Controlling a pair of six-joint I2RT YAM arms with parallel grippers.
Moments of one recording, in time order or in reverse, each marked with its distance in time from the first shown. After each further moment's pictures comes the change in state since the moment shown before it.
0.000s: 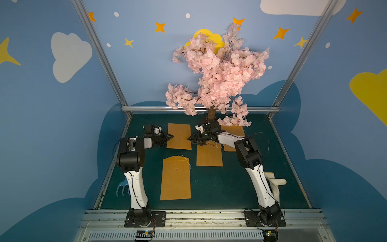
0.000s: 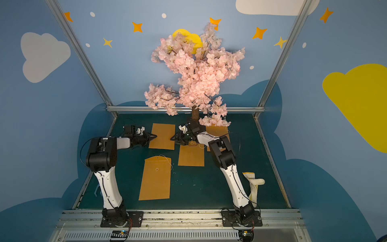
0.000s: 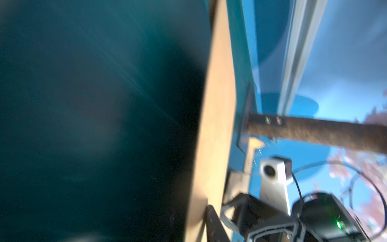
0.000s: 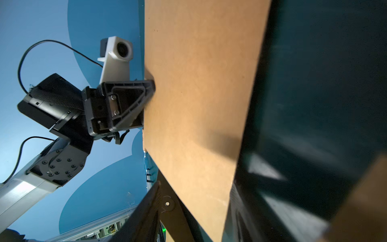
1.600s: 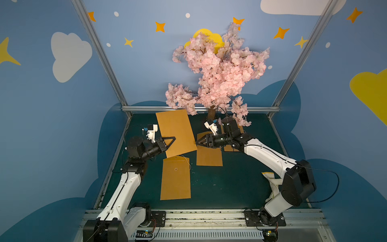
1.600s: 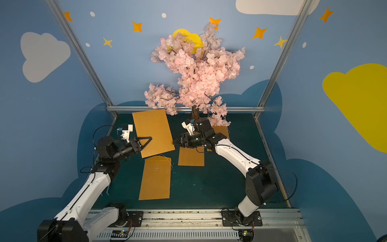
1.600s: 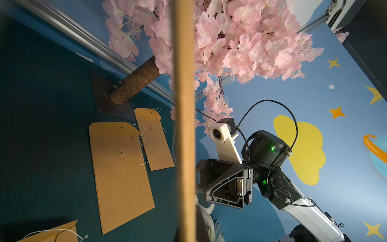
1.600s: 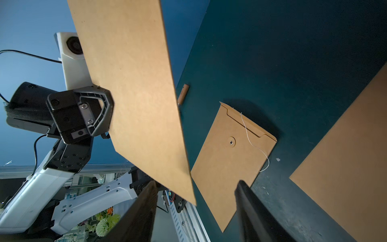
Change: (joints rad) left arm -0.079 -1.140 -0.551 0.083 0.035 -0.089; right arm 0.070 -0.885 -0.560 -0.201 0.088 -0.235
